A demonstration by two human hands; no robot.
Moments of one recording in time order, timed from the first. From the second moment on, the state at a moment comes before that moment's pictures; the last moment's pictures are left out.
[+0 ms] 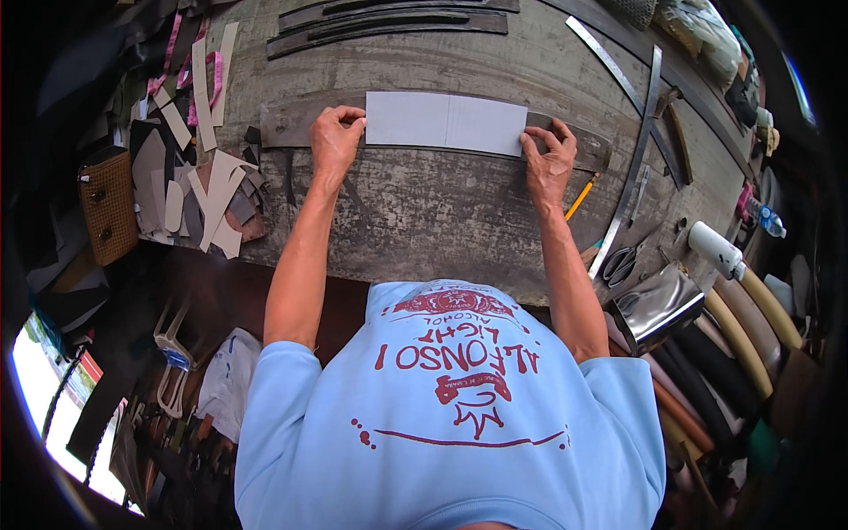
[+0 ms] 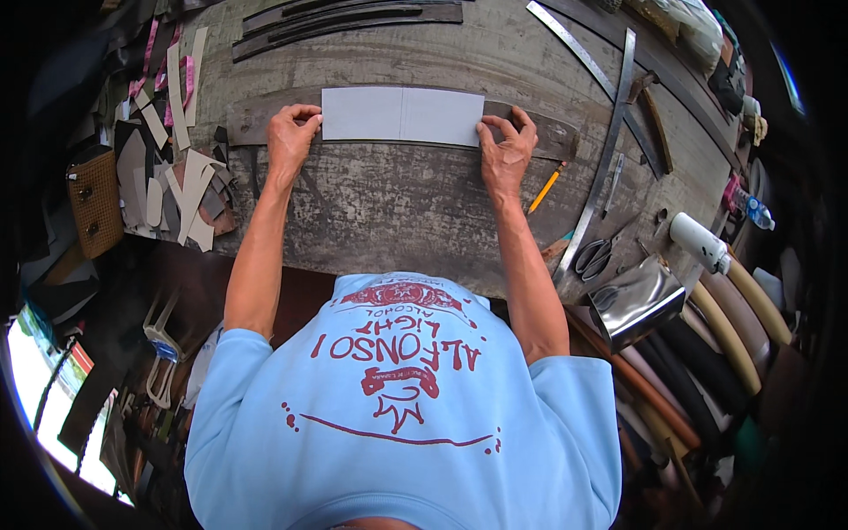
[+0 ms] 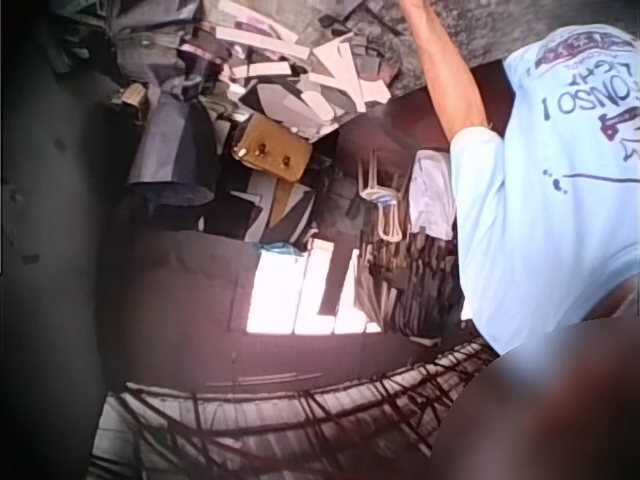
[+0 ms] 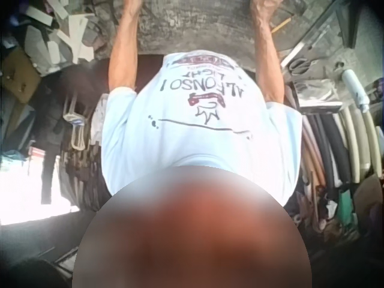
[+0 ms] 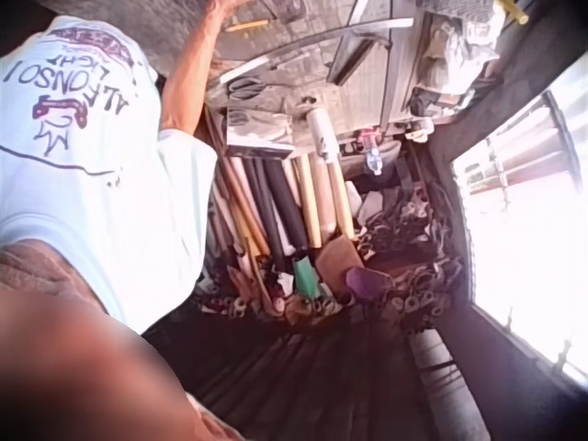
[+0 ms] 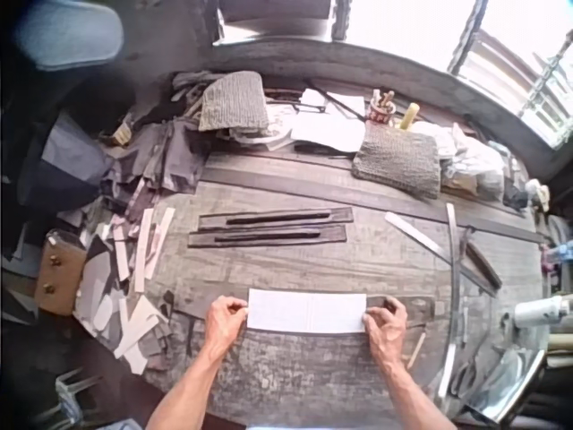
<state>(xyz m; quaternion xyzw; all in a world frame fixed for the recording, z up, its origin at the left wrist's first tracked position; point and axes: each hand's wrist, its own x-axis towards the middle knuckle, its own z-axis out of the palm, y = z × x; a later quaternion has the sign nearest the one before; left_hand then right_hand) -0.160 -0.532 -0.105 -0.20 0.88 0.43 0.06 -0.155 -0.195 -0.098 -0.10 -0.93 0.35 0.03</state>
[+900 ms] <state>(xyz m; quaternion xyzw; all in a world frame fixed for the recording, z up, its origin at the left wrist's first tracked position) -0.121 -0.538 -0.101 0.07 0.94 0.32 -0.02 -0.137 -0.175 -0.087 0.09 -0.93 0.36 -0.01</state>
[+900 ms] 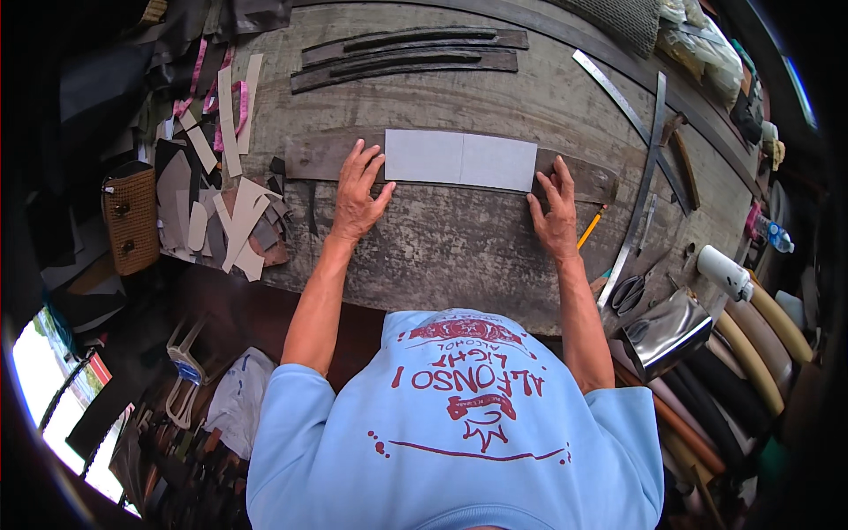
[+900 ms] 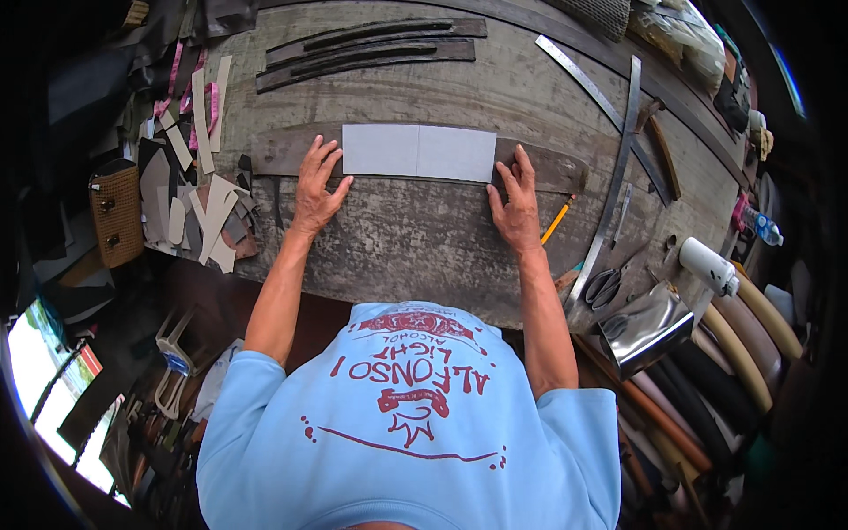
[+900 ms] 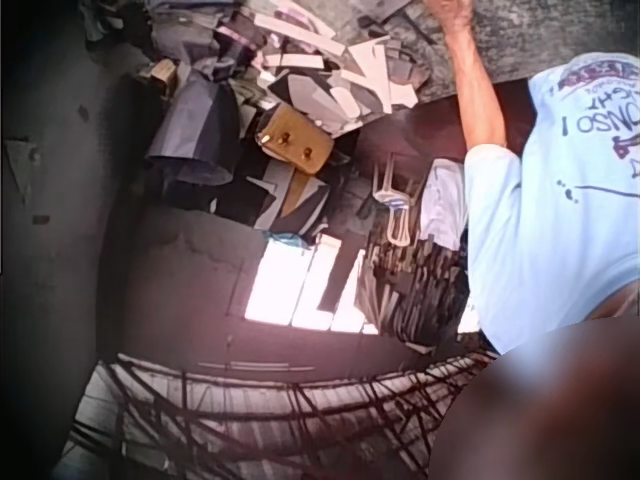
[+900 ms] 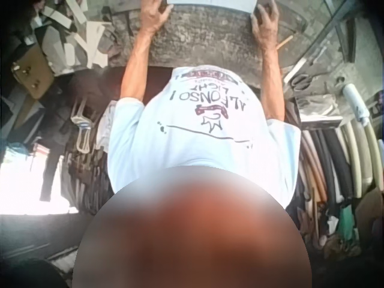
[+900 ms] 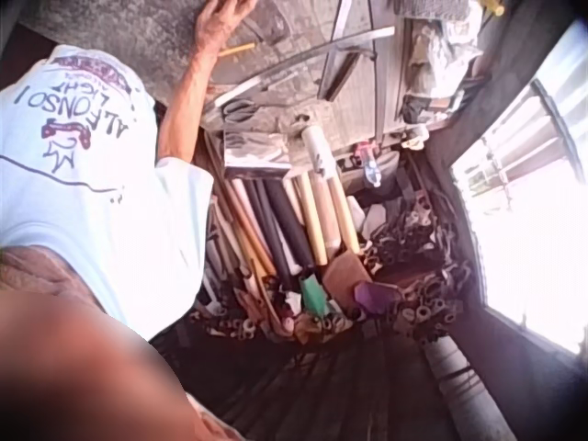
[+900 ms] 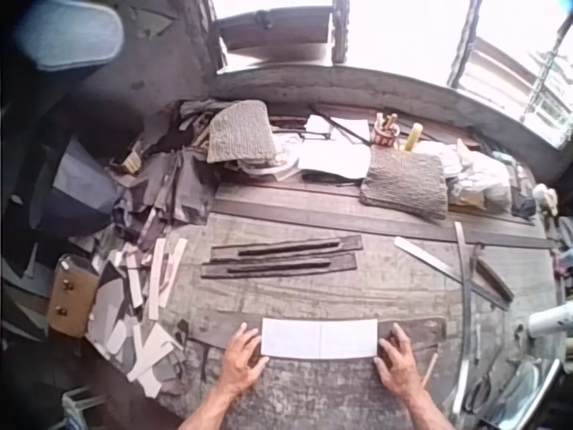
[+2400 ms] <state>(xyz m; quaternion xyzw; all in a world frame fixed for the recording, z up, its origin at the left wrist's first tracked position) -0.125 -0.528 -0.103 0.03 0.96 0.28 -0.04 -0.137 -0.184 -0.091 0.02 -0.92 0.39 -0.01</state>
